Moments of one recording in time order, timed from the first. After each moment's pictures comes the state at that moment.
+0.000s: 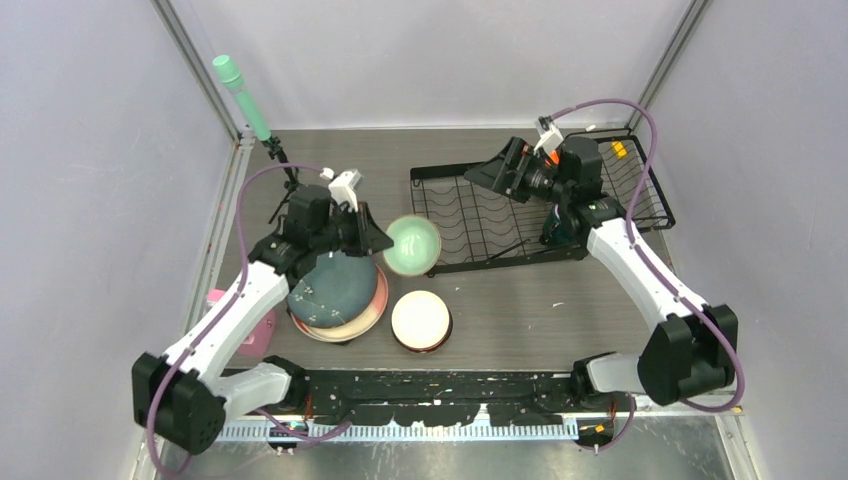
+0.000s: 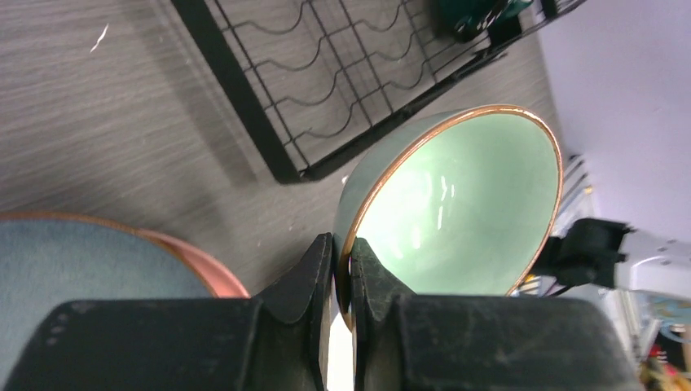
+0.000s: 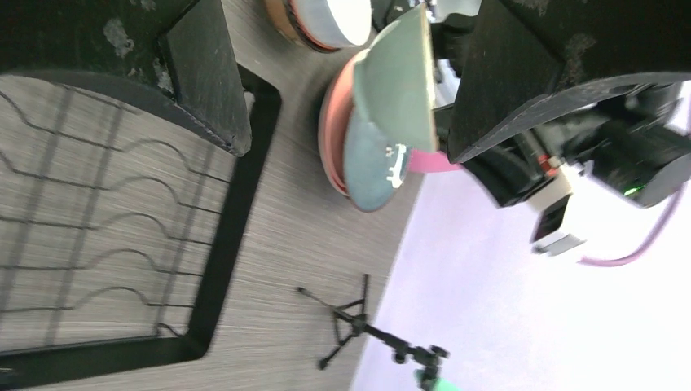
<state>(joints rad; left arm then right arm) -0.42 1.08 0.91 -0.37 0.39 -0.46 0.25 1.31 1.08 -0.05 -0.56 0.71</state>
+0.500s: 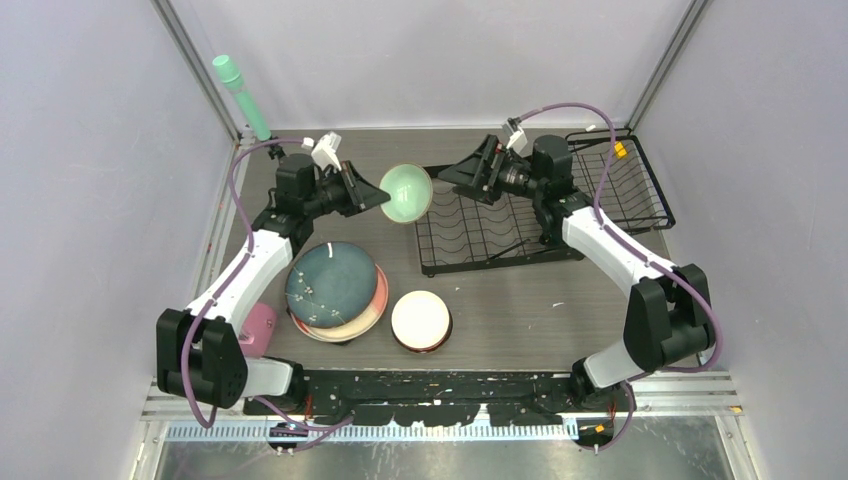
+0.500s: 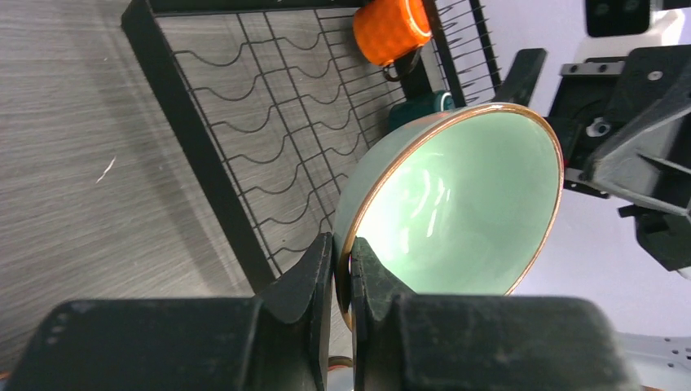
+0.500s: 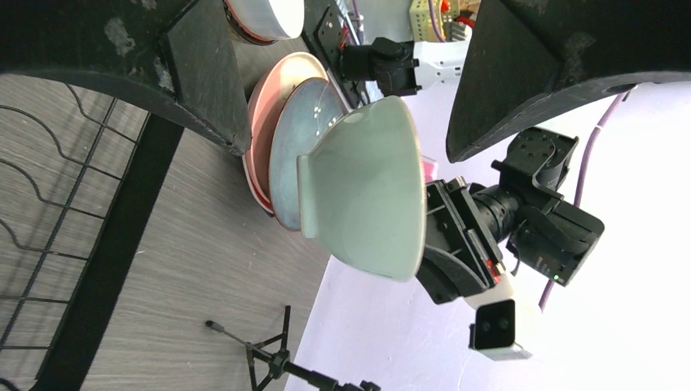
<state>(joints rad) -0.24 1.32 1.00 -0.06 0.56 -0.65 0.32 1.48 1.08 0.22 -0.71 0.96</state>
